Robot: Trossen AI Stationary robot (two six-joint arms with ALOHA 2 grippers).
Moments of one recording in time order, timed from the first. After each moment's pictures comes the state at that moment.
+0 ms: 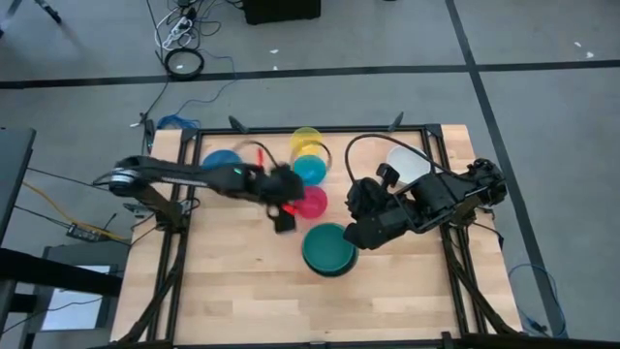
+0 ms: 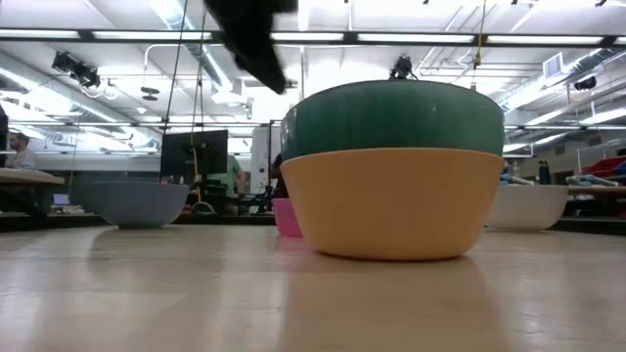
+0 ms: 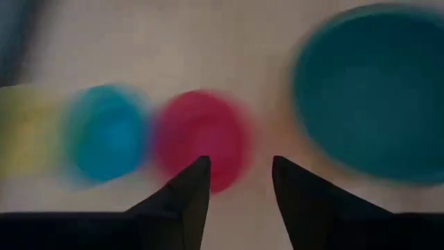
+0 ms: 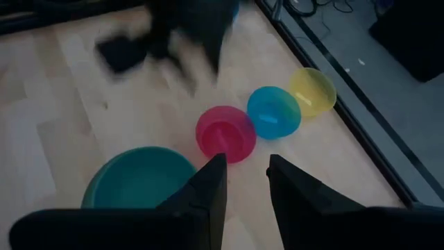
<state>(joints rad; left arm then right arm) -0.02 1.53 1.34 -0.75 -0.21 -0.06 0.43 1.79 2.23 -1.57 0.70 0.73</state>
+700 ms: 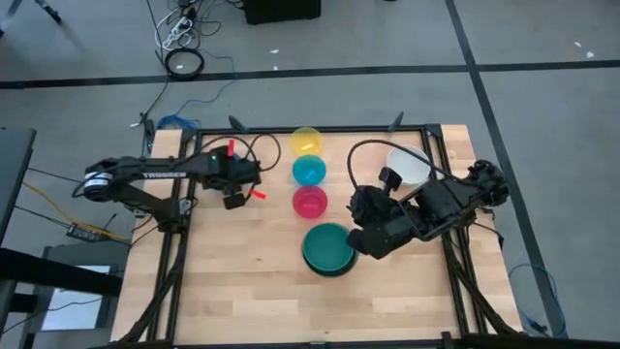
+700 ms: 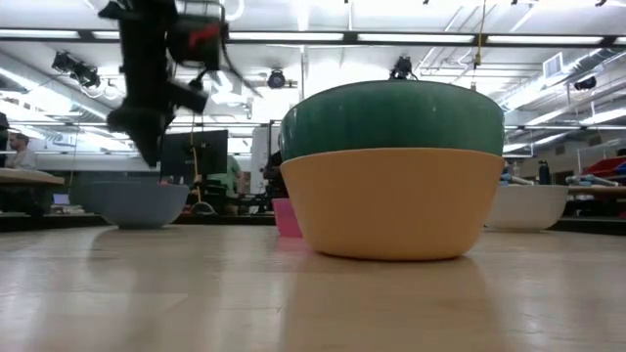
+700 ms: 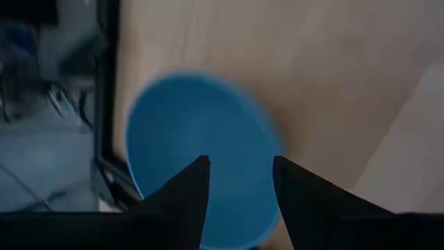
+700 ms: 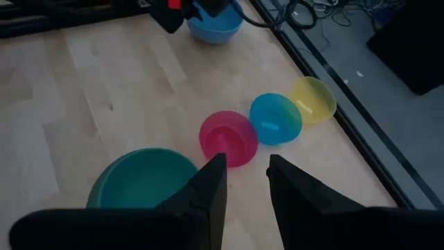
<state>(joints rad) 0.23 1.32 0.93 -1.11 -0.51 -0.05 0.48 1.79 2.23 -1.57 0.74 0.74</state>
